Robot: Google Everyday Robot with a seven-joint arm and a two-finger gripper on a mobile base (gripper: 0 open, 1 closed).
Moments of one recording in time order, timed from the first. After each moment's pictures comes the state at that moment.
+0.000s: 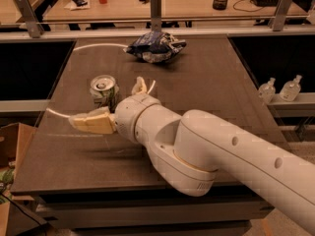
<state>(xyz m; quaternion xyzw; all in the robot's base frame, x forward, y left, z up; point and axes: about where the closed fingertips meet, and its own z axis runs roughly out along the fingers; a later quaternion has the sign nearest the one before) 0.503 0.108 0.895 -0.28 0.71 0.24 0.60</state>
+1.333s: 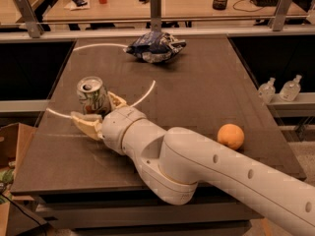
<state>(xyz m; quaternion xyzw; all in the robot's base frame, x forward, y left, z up) 0.497 0.143 0.871 -0.29 0.68 0.28 0.61</state>
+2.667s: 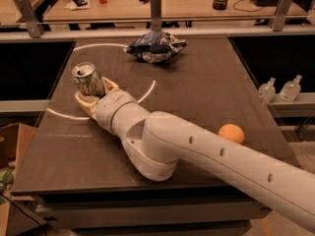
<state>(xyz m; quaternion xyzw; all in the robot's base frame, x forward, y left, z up) 0.555 0.155 0.869 -0.30 0.67 0.21 0.64</state>
